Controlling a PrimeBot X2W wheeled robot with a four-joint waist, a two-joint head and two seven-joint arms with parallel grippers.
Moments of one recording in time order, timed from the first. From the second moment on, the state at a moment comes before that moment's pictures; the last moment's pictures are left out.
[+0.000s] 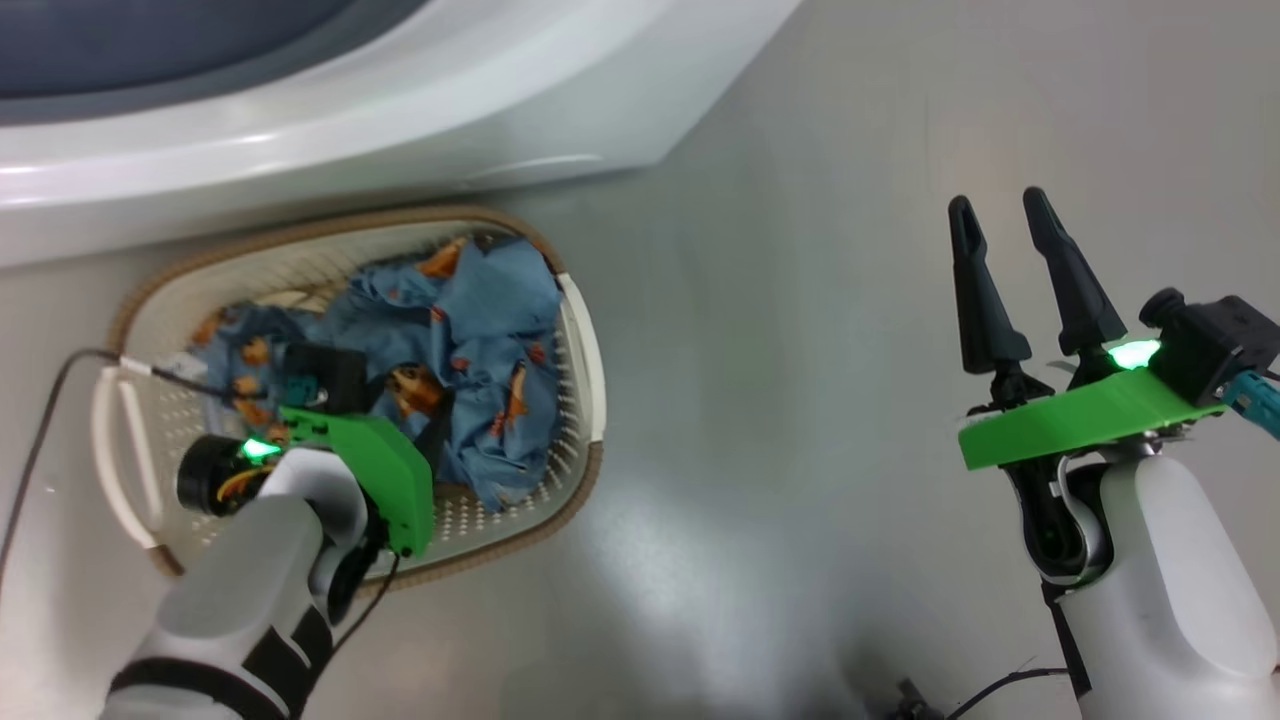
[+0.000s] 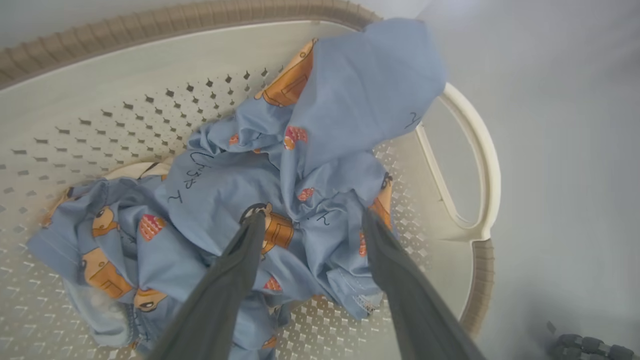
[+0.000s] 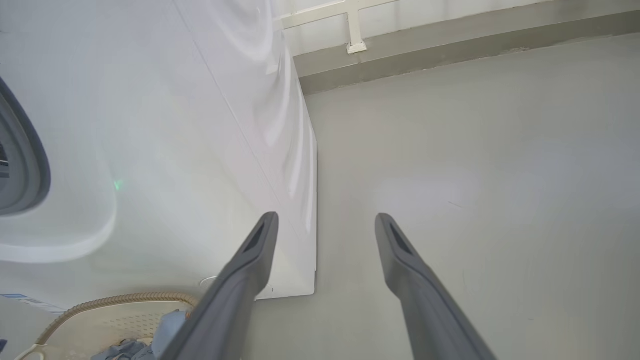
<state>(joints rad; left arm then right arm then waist) -0.75 0.18 -0.67 0.88 -0.62 -0.13 -0.04 -0.48 -0.11 0.11 0.28 0.43 0.13 -0.25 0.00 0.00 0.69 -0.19</state>
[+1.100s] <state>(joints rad) -1.09 0.32 -1.03 1.07 -0.90 -0.13 -0.01 -0.55 -0.05 0.17 0.24 0.46 0.13 -0.26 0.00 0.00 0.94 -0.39</state>
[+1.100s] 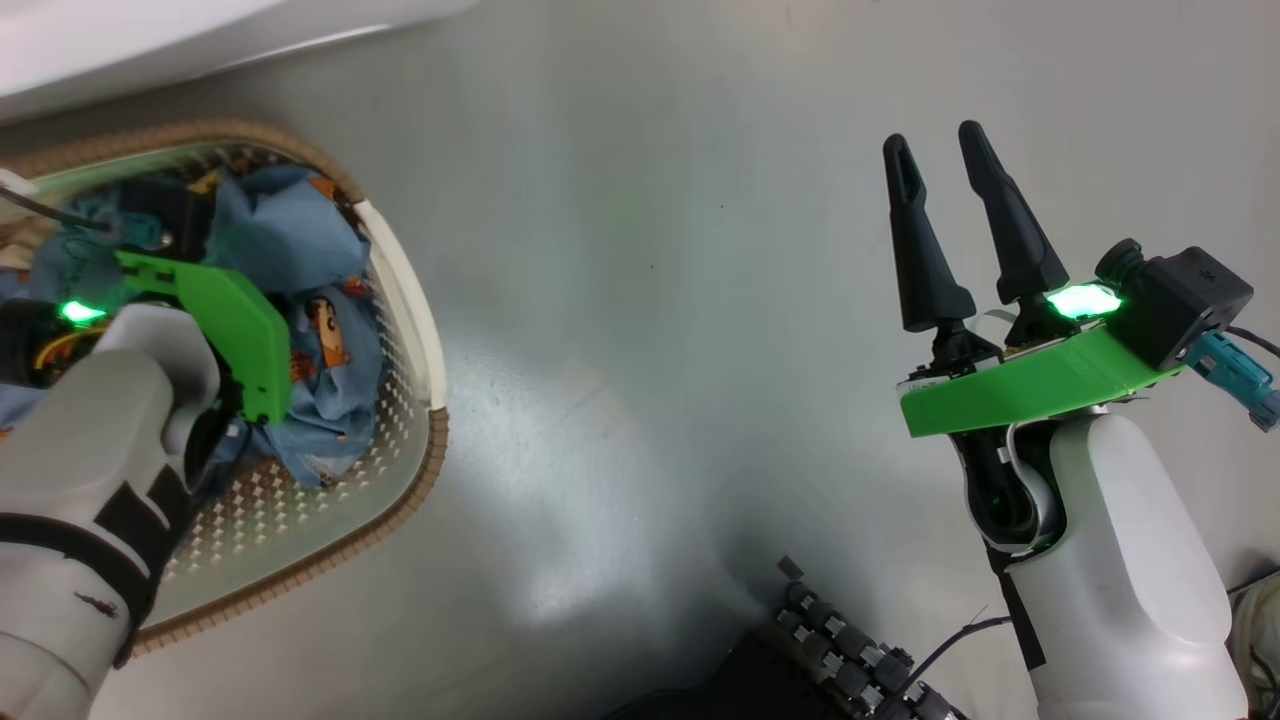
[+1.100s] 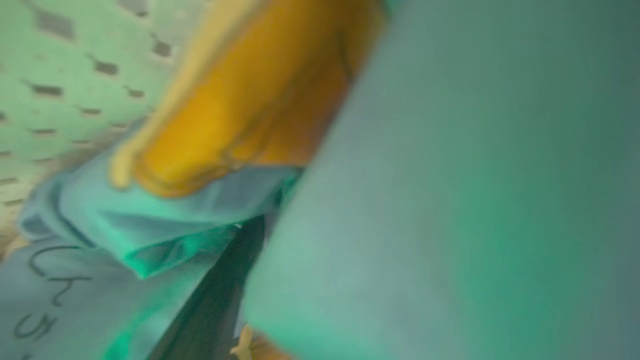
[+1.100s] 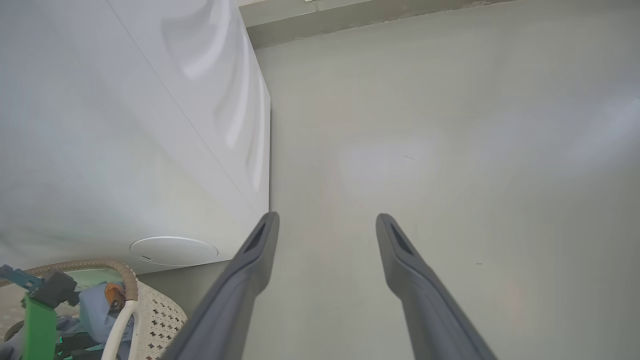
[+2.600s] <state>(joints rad) -0.71 0.32 -0.93 0.73 -1.07 -0.13 -0.25 -0.45 -0.12 0.14 0.33 0.44 0.13 -0.26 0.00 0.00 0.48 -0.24</state>
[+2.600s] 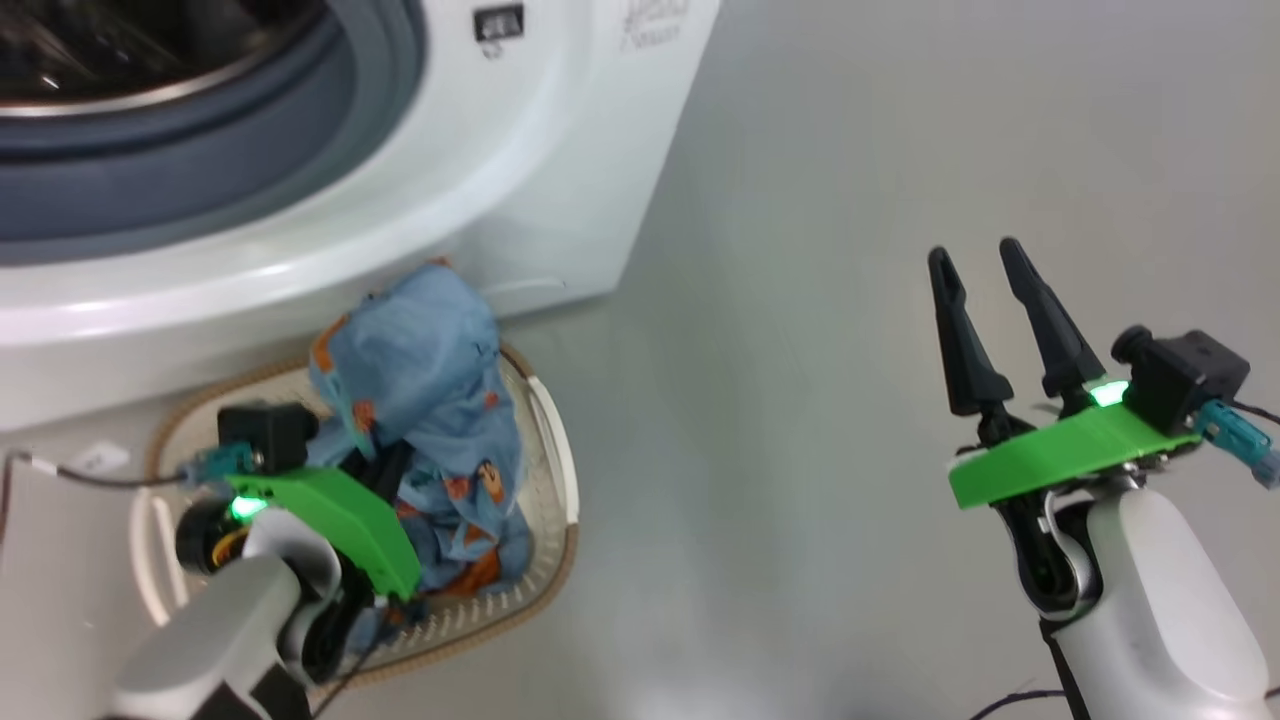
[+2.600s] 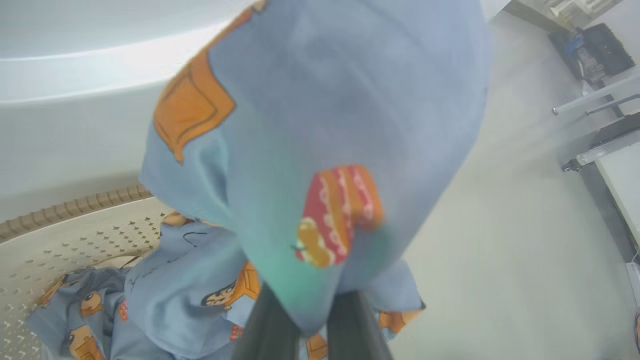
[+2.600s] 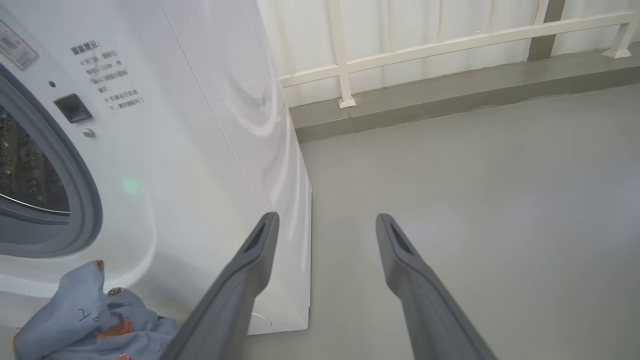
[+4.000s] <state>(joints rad) -0.18 0.20 -0.28 0.15 -0.59 -0.01 -0.25 -0.25 -0.19 0.13 0.36 0.45 0.13 -0.26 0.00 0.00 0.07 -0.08</state>
